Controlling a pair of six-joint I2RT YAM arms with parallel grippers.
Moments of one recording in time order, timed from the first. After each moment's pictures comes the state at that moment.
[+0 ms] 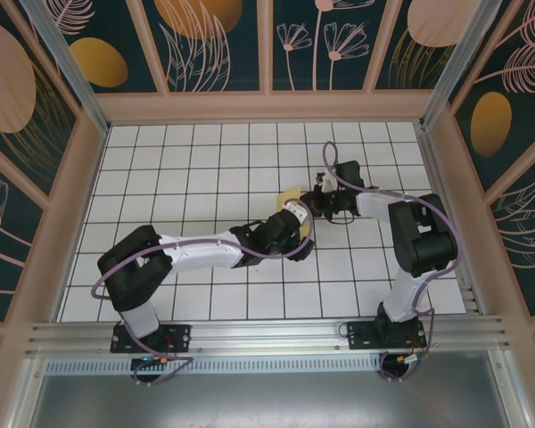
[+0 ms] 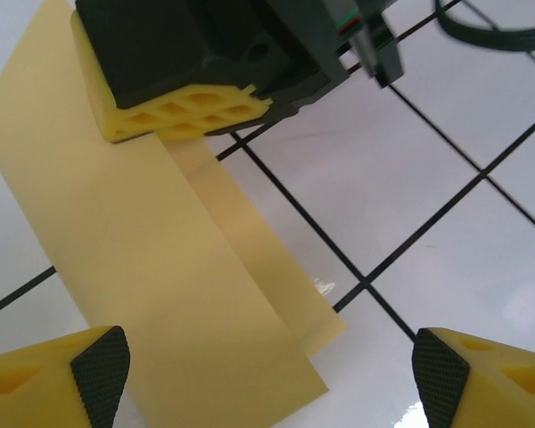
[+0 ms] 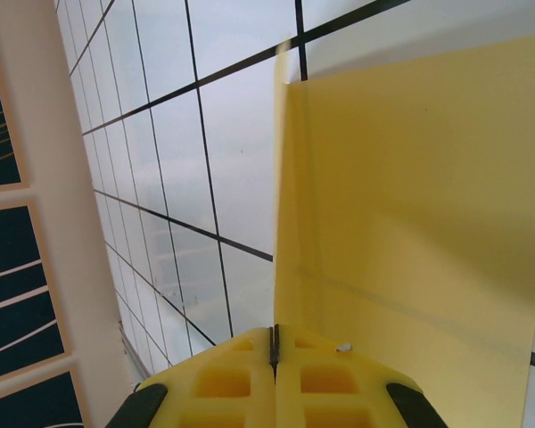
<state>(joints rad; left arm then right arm) -1.05 1.76 1.03 -0.05 -0.20 -0.34 0.29 1.79 0.95 -0.07 -0.78 0.70</state>
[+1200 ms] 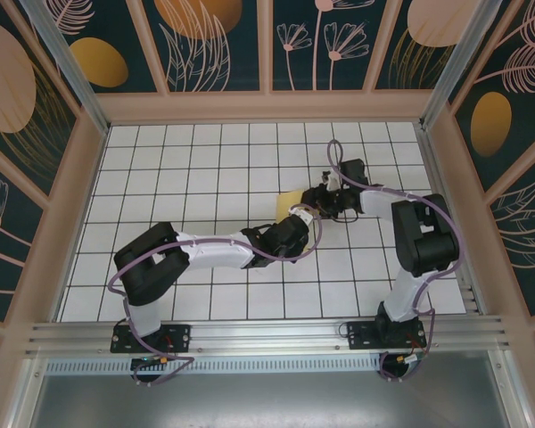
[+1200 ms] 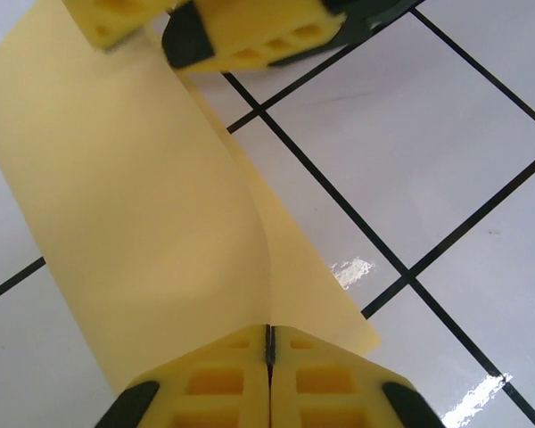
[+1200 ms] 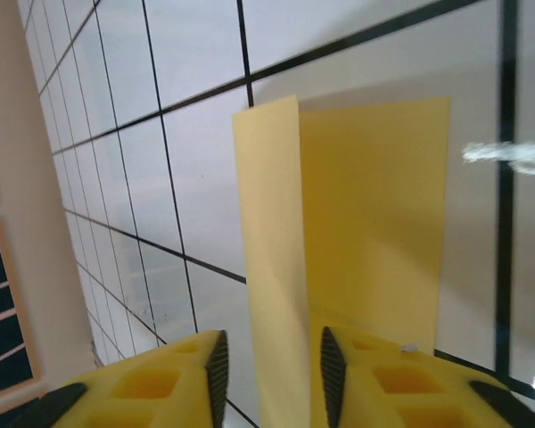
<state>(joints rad) -1.07 1.85 1.08 -0.08 -0.27 -0.34 0.25 1.78 0.96 -0.14 -0.72 0.64</state>
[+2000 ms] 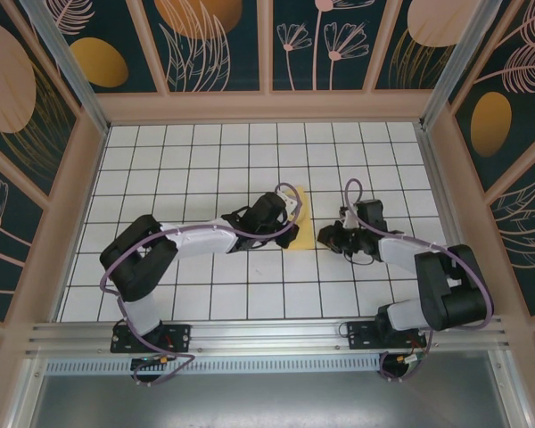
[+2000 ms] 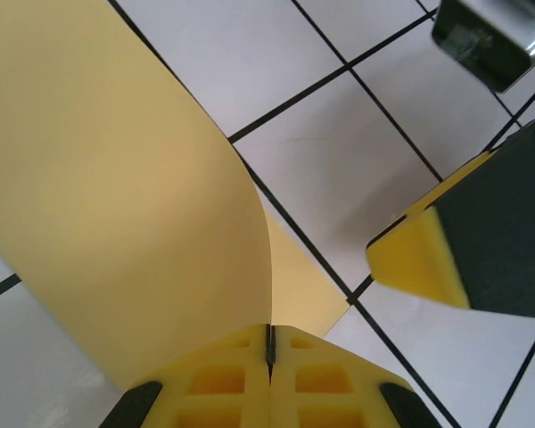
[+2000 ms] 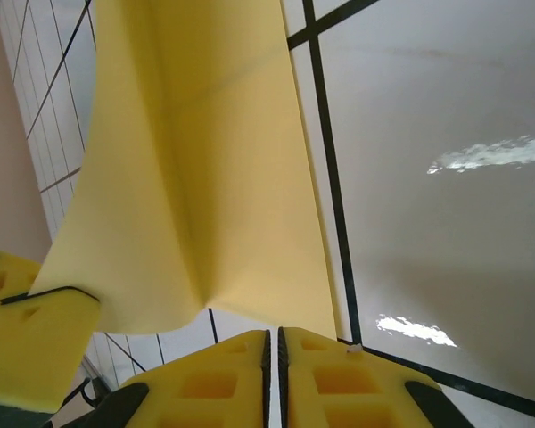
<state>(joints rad) -0.89 1.80 1.03 0.03 0.15 -0.39 0.24 1.39 0.46 0.03 -0.67 0.72</state>
